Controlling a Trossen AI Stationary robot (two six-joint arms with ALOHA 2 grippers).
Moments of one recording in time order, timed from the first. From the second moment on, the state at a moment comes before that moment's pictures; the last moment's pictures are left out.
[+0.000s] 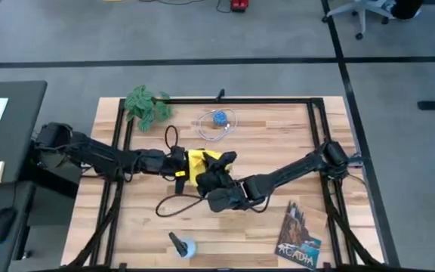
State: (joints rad) left arm -0.14 1.24 0.44 0.59 -0.09 -0.42; right arm 0.34 2.03 1.66 -0.15 1.25 -0.33
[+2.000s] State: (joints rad) left arm -0.11 0.86 0.44 0.08 -0.20 -0.33; right arm 0.46 2.06 1.34 -1.08 0.75 0.74
